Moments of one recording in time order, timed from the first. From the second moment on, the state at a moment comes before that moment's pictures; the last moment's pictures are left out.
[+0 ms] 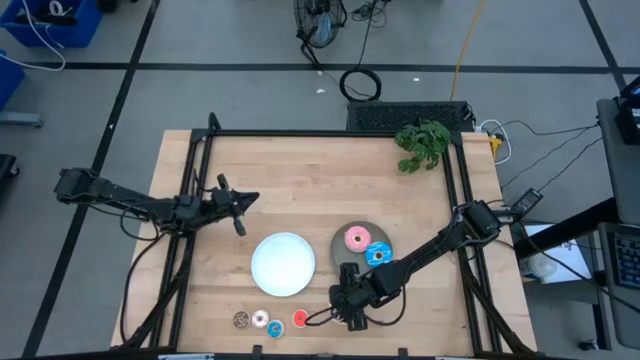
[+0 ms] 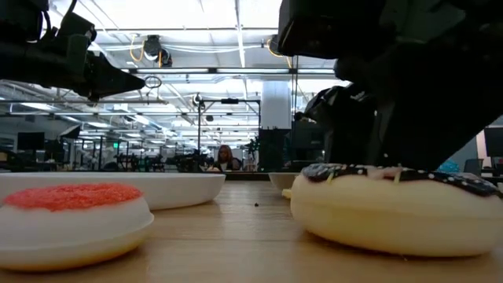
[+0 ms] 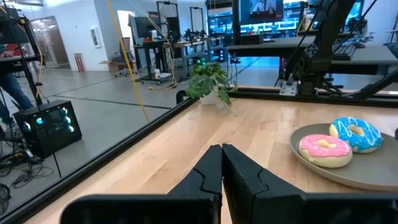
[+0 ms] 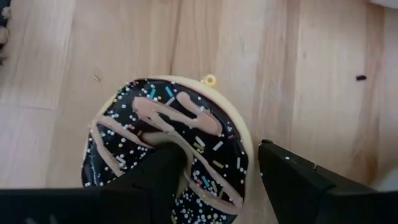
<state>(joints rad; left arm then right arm) -0.17 0.63 0.01 0.62 -0.58 0.05 0.52 2.03 1.31 -0.39 0.10 0.42</state>
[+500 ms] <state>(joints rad) -0.17 0.63 0.01 0.62 -0.58 0.03 0.52 2.04 1.32 -0.36 0.07 0.43</state>
